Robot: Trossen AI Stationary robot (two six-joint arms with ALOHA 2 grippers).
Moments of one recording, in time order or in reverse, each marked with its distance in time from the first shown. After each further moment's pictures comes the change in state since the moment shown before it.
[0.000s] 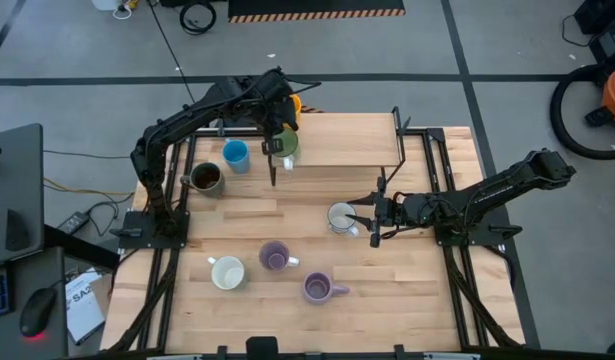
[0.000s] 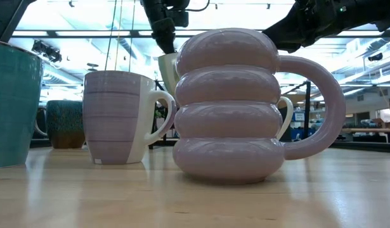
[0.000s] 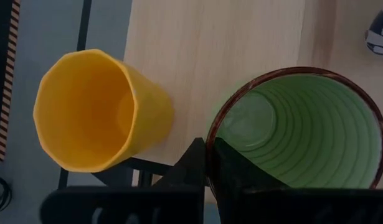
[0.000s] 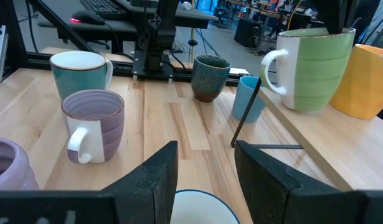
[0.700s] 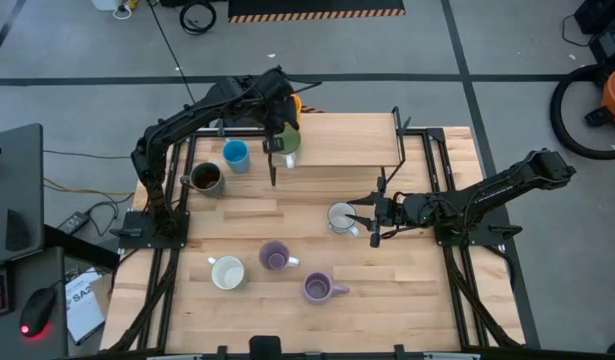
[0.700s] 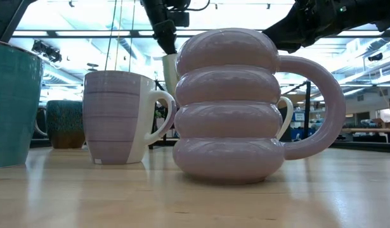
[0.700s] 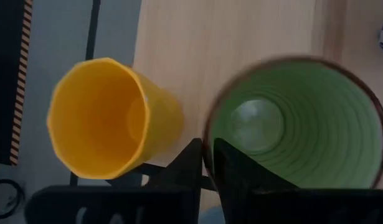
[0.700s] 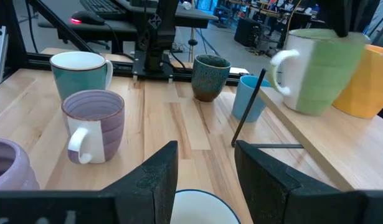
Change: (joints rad) left arm 0.000 0.002 -0.002 0.034 -0.015 0.029; right arm 0.000 0.000 0.000 -0.001 0.000 0.007
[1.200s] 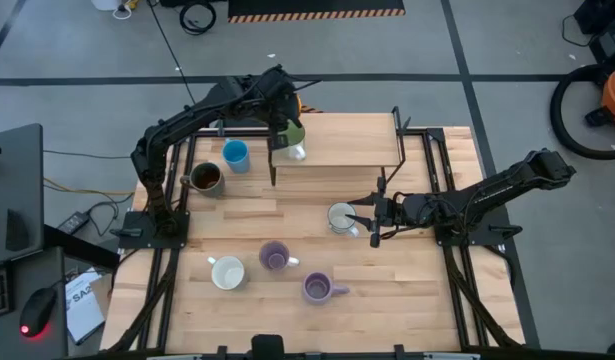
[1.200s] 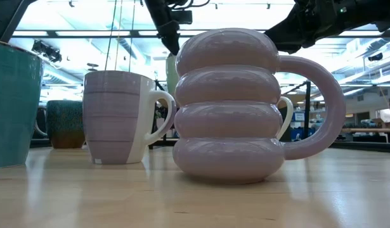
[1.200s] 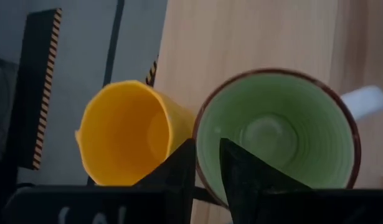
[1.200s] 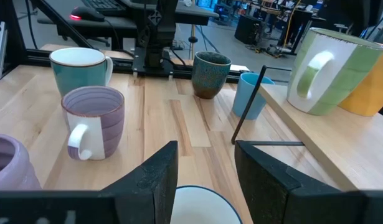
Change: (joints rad) left arm -0.014 0.000 0.000 0.077 -0.044 0.002; right arm 0.000 0.000 0.000 -0.013 0.000 0.002
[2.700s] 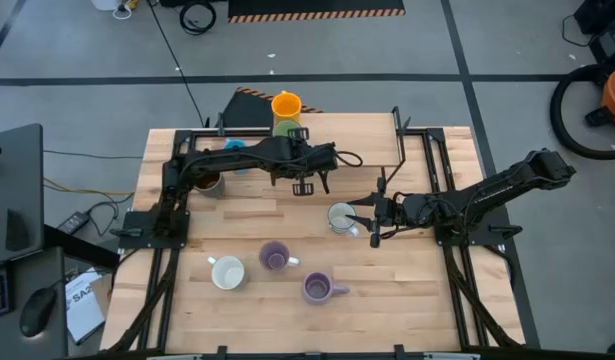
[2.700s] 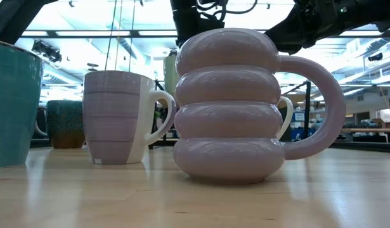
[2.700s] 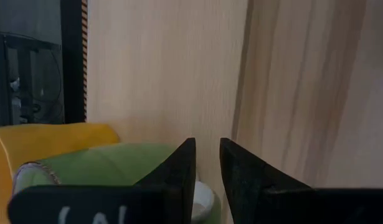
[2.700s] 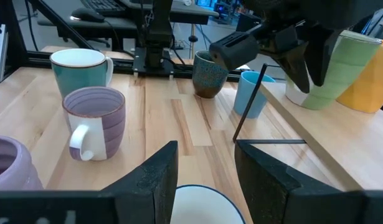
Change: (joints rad) left arm -0.365 0.197 0.000 -0.046 -0.405 -0.273; right arm 0.001 0.000 0.000 -0.003 0.000 0.018
